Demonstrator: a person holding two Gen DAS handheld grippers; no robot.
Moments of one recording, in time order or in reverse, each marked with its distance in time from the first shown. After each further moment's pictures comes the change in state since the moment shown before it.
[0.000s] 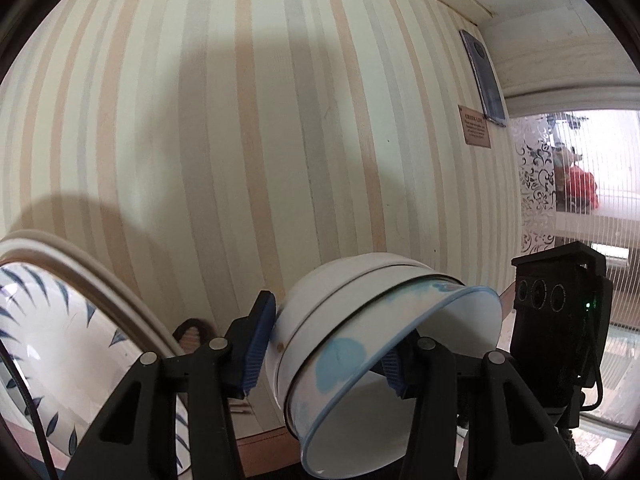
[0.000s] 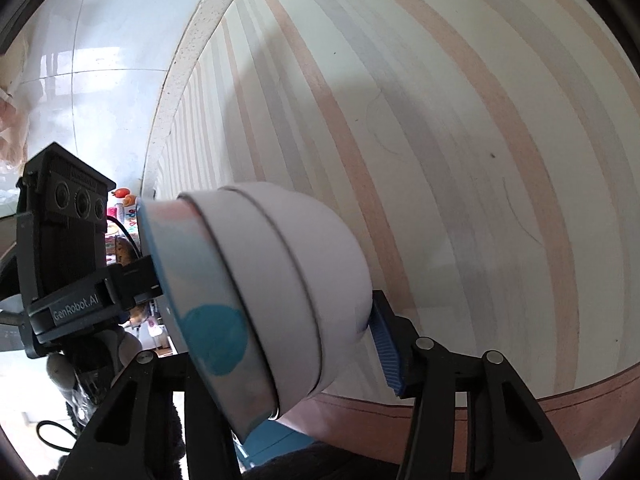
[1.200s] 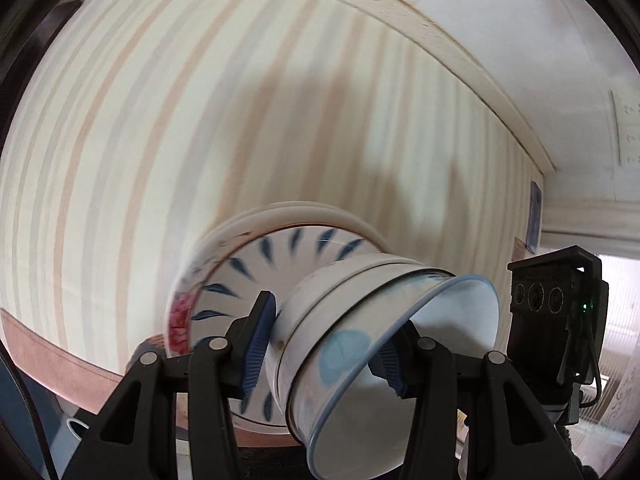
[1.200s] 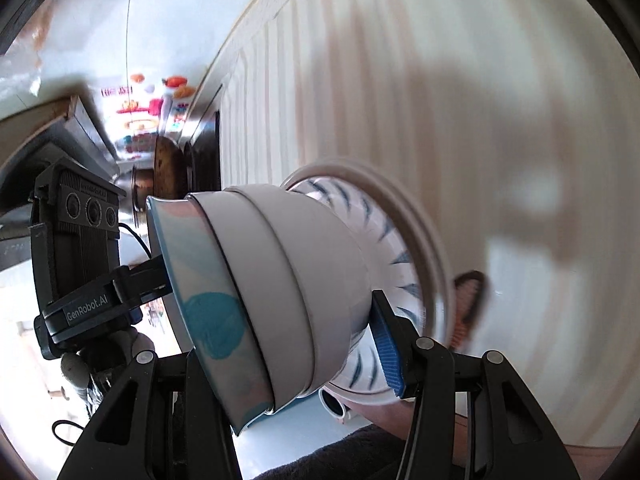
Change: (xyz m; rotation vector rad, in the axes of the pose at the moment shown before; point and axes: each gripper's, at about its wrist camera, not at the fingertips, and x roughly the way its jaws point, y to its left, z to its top) left arm -0.123 0.165 -0.064 -0.394 -0.203 0.026; right arm 0.133 0.183 -0.008 -0.289 0.318 0.066
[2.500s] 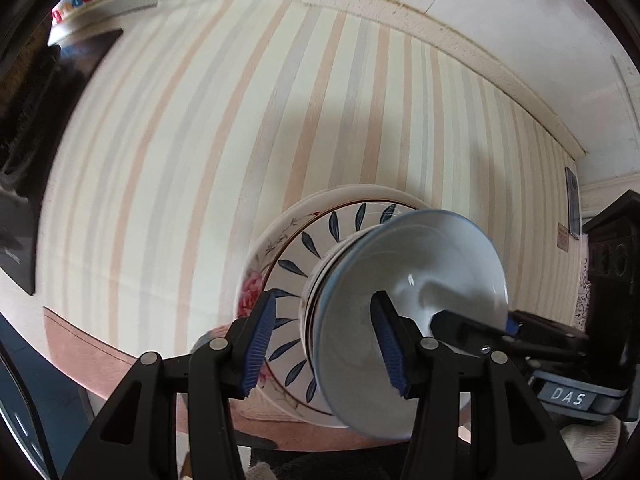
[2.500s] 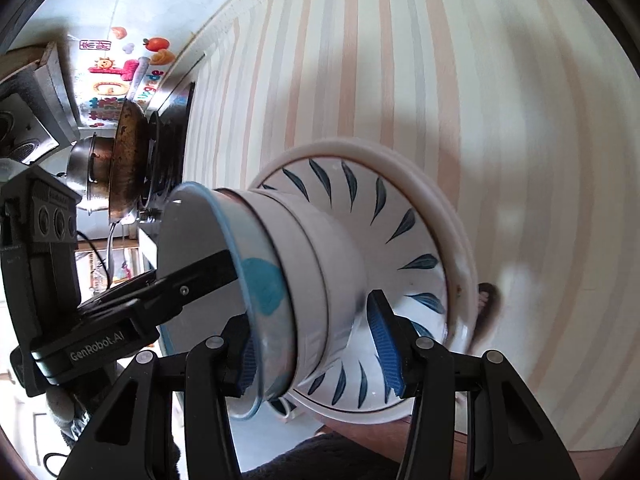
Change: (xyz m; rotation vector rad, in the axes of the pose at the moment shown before) left arm -0.025 0.010 -0.043 0.101 -0.134 0.190; right arm 0.025 0.050 -0.007 -0.110 -0.046 -0.255
